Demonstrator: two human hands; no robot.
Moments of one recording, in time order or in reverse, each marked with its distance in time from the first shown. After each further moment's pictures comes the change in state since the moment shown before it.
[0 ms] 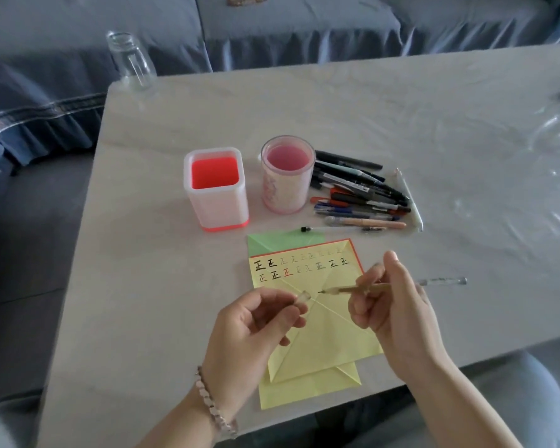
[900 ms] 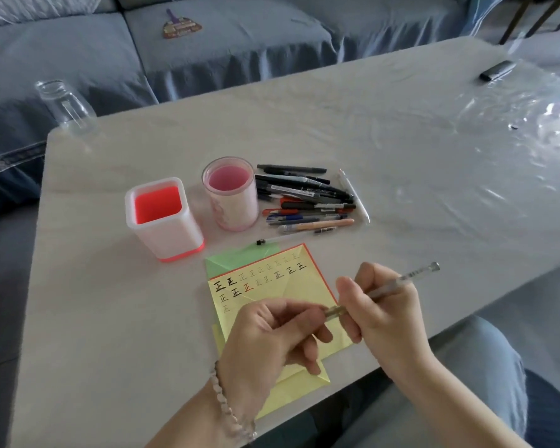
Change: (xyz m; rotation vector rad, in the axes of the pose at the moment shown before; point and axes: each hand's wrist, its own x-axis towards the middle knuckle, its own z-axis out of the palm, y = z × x) left_hand 0.000 0.026 0.058 -0.112 -0.310 -0.250; right_hand -0.020 -0.014 -0.028 -0.228 0.026 -0.399
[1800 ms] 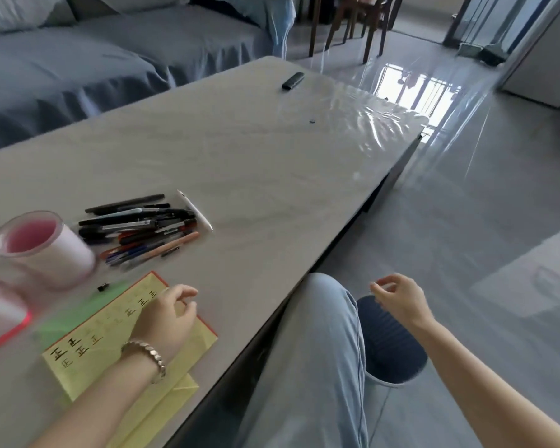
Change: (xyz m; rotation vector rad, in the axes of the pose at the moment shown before) left_hand 0.086 -0.057 0.027 1.278 0.032 0.324; right_hand -0.077 0.059 -0.271 -0.778 0.629 0.542
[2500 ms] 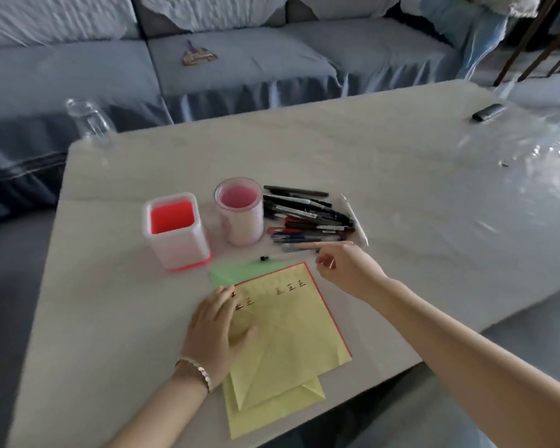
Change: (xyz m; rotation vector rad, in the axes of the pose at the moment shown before) left_hand -0.054 -0.139 -0.033 0.240 0.211 -0.038; right_hand -0.048 -0.249 0.187 -0.483 -0.516 -0.941
